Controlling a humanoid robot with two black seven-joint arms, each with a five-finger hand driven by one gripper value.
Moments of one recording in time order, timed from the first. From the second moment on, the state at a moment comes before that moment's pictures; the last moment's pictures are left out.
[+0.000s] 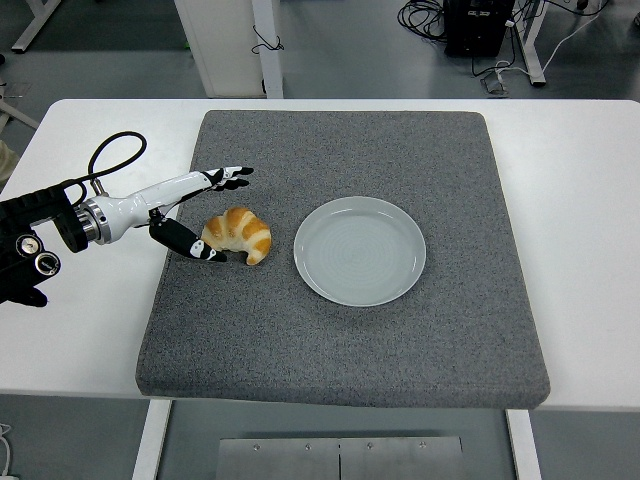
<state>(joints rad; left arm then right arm) -0.89 0.68 -0.24 -1.20 1.10 -0.03 -0.30 -0.14 0.00 0.02 0.15 -0.10 0.03 0.41</state>
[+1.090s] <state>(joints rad) -0.86 0.53 -0.23 -1.02 1.14 0.05 -0.34 -0.15 0.00 0.02 0.15 -0.10 0.03 0.41</state>
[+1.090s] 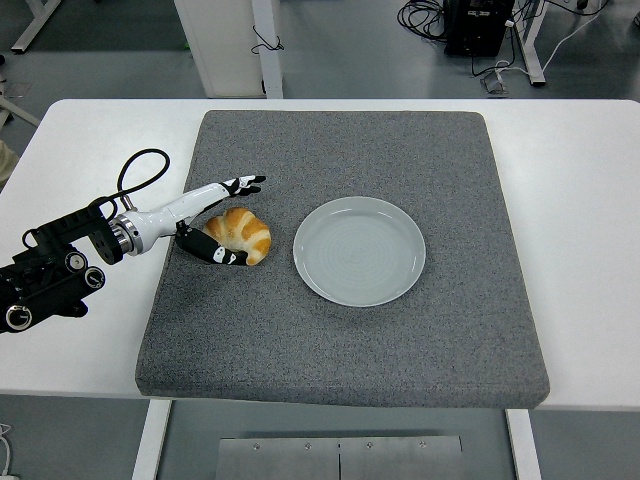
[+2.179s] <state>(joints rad) -0.94 0.59 -0.18 -1.04 1.12 0.13 -0.37 -0.15 0.00 0.02 0.15 -0.10 0.03 0.41</state>
